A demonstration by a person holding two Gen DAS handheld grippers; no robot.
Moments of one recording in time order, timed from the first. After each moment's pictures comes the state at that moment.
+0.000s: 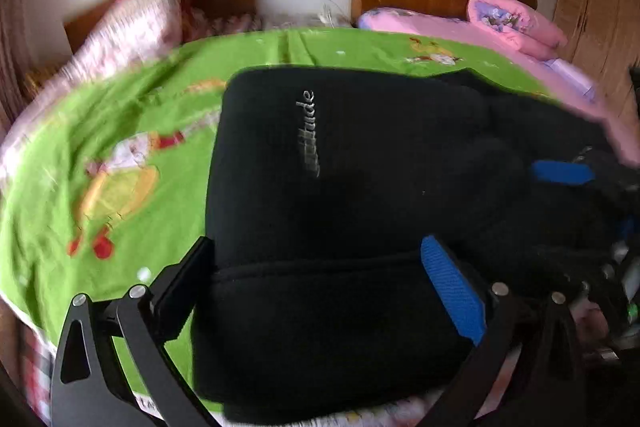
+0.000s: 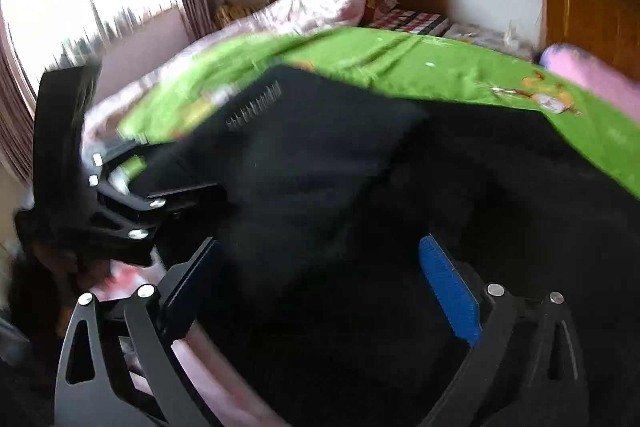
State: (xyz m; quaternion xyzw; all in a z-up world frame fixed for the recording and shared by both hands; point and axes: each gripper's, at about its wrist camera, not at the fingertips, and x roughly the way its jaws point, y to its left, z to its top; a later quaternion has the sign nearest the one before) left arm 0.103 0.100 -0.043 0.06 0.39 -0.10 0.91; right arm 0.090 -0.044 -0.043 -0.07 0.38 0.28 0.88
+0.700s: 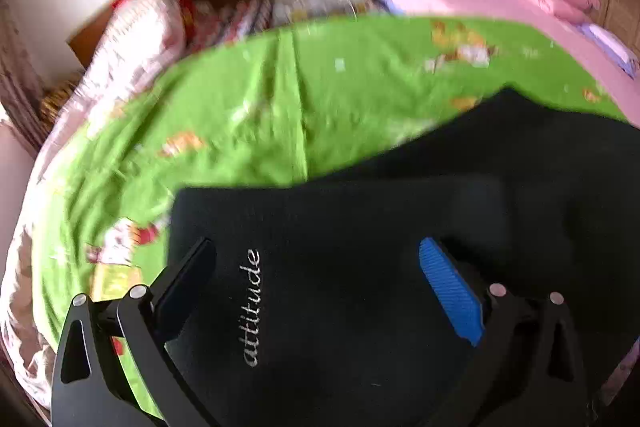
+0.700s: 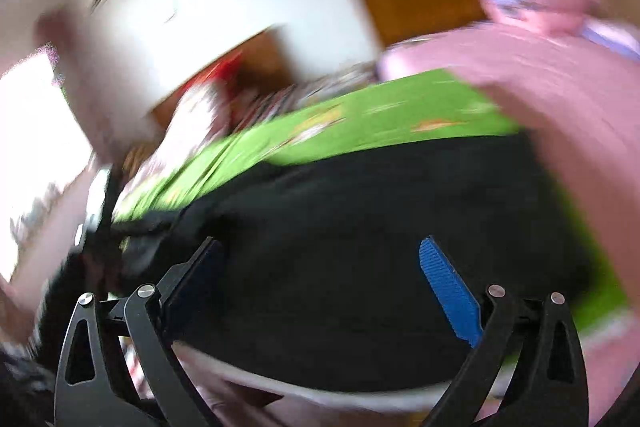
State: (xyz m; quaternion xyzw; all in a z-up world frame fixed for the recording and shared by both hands) left arm 0.193 0.021 -0.016 0.13 0.44 -0.04 0.89; right arm -0.014 -0.355 0.003 0.24 0.29 0.04 0.93
